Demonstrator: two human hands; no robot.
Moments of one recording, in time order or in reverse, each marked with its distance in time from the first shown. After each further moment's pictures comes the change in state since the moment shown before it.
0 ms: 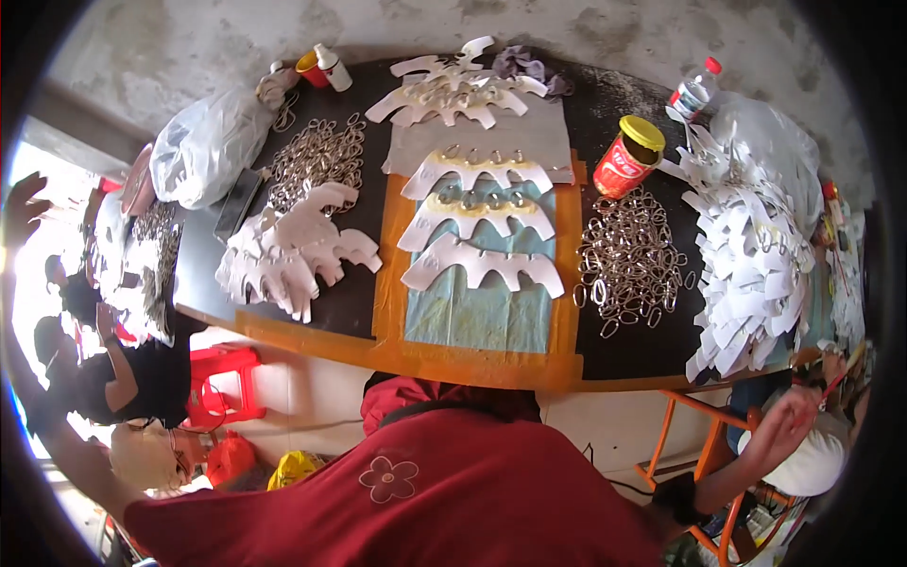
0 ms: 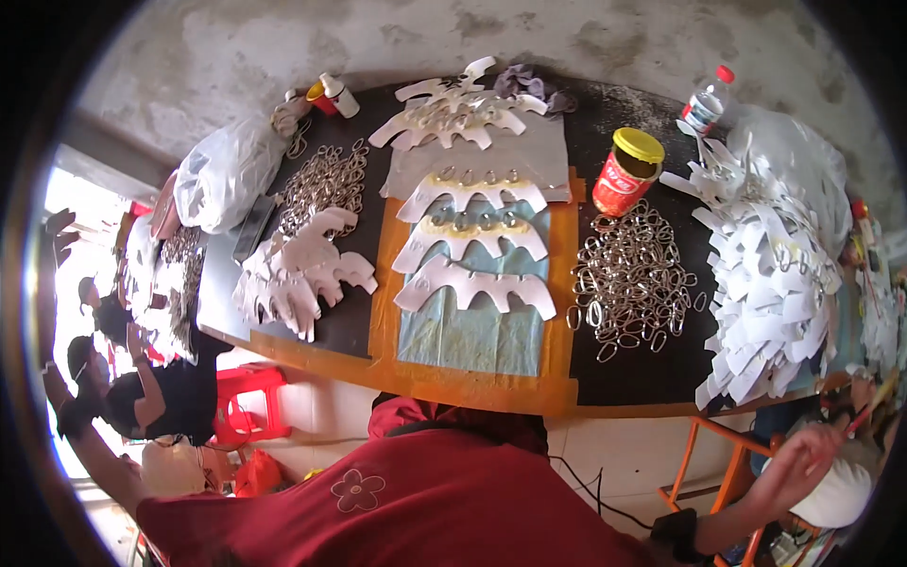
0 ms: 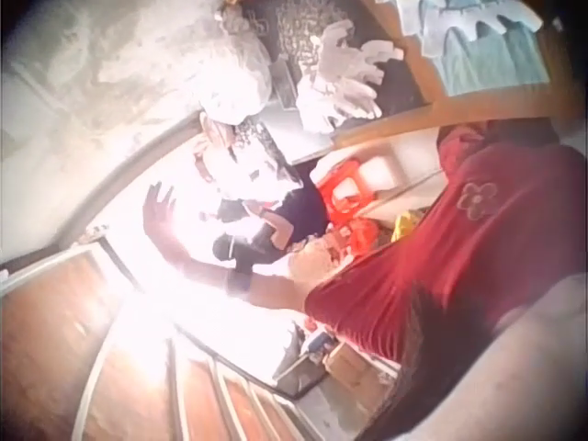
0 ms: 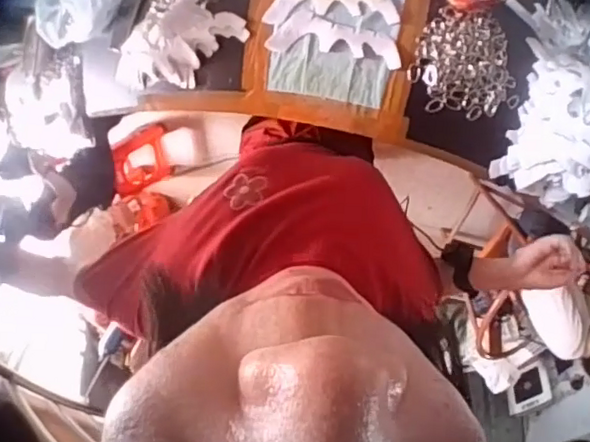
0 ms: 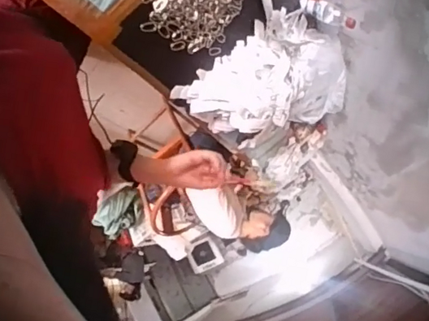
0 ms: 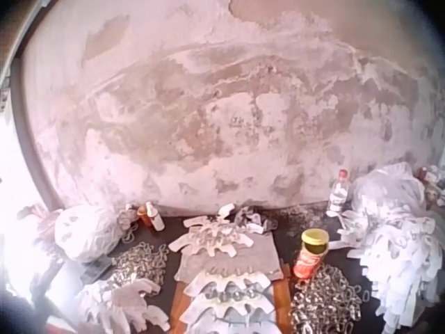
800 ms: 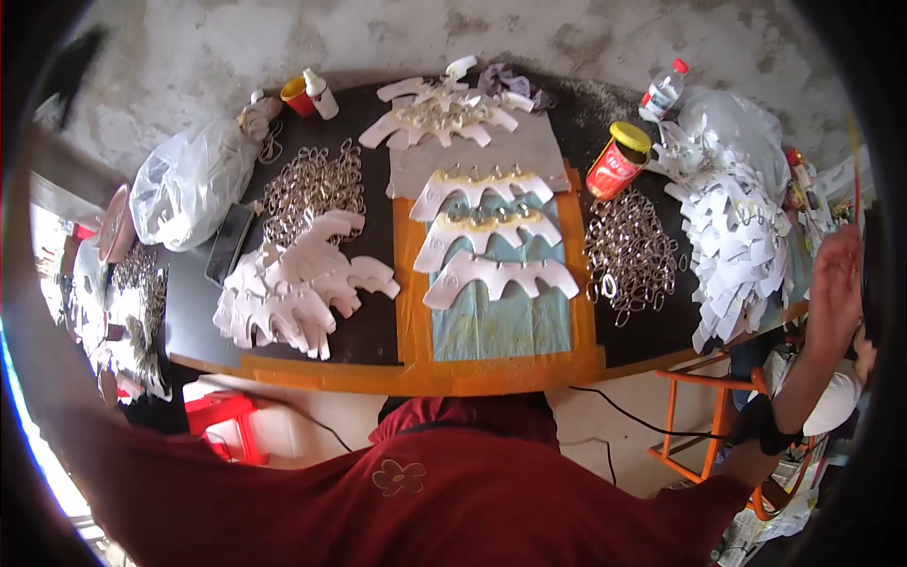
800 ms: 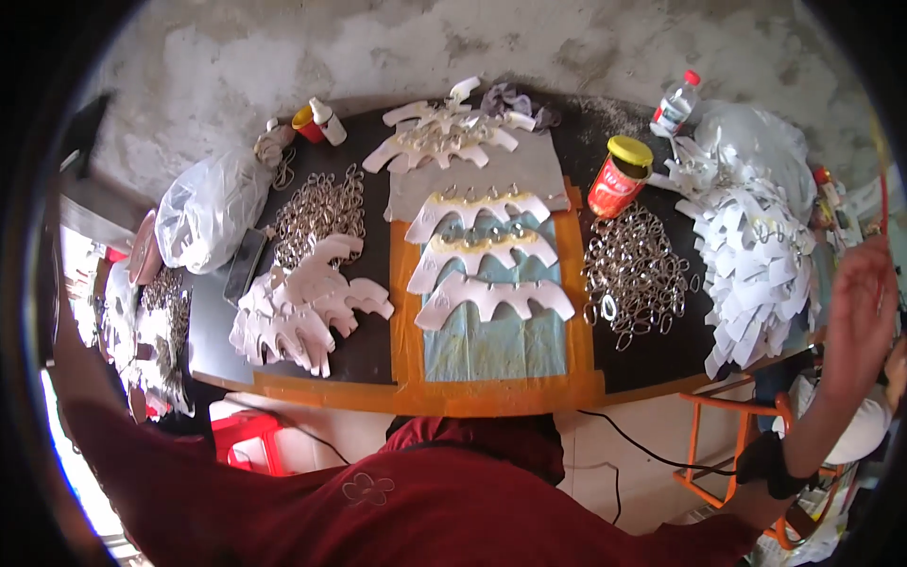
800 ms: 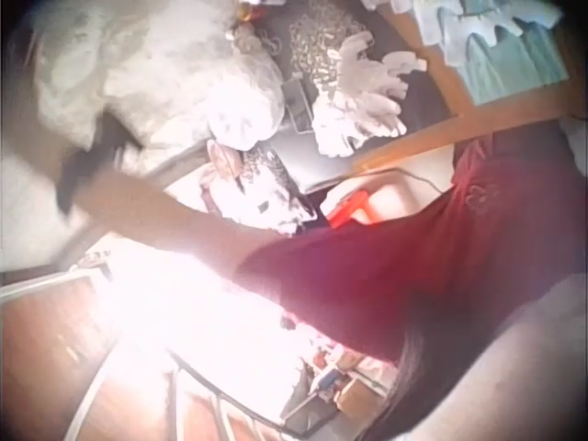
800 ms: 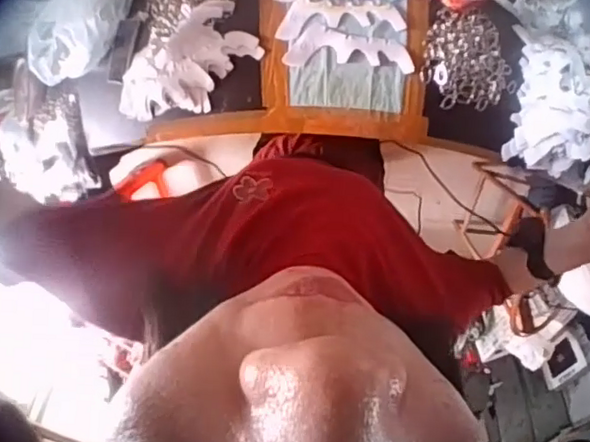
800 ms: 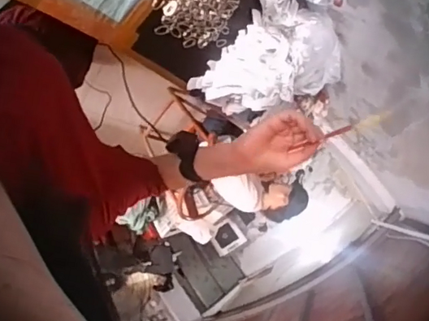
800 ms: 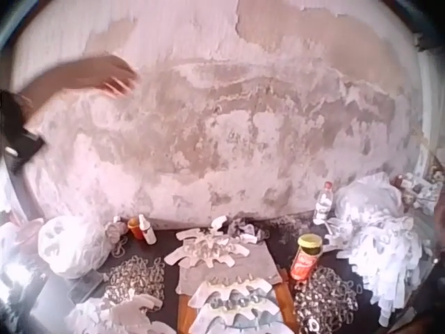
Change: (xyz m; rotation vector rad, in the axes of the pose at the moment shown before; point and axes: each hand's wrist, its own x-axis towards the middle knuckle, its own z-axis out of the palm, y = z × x) left_hand 0.123 0.357 0.350 0.387 -0.332 0.989; right_hand 0.071 0.077 0.105 -0.373 -0.173 0.180
